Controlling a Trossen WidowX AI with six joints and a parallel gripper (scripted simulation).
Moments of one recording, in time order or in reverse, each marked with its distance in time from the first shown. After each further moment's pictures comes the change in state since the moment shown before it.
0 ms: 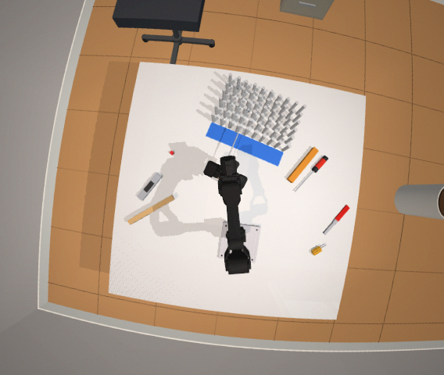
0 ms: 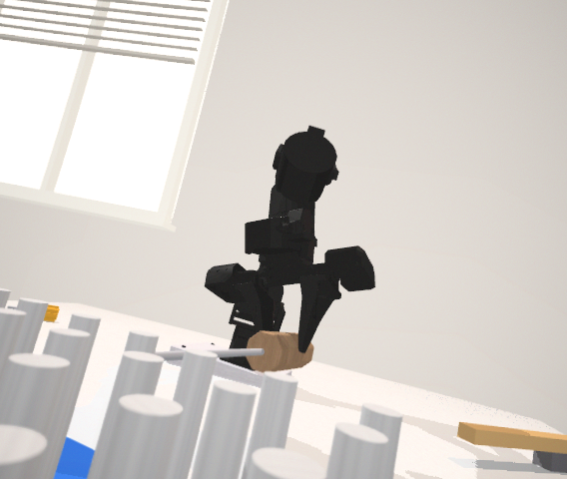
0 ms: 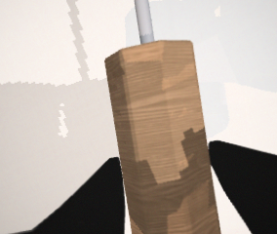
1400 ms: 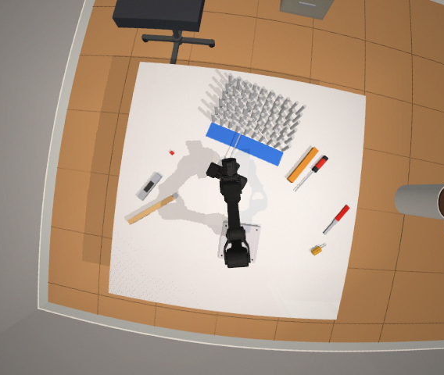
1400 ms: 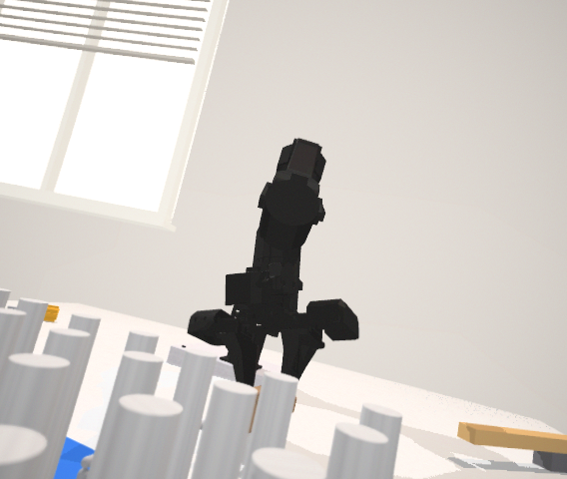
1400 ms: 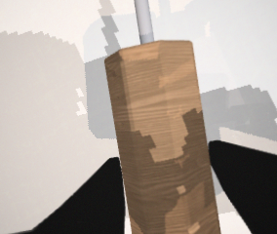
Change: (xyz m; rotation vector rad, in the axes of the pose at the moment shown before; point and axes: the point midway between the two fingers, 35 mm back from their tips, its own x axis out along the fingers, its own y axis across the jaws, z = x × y) arm 0.051 -0.023 -0.013 0.009 0.008 -0.015
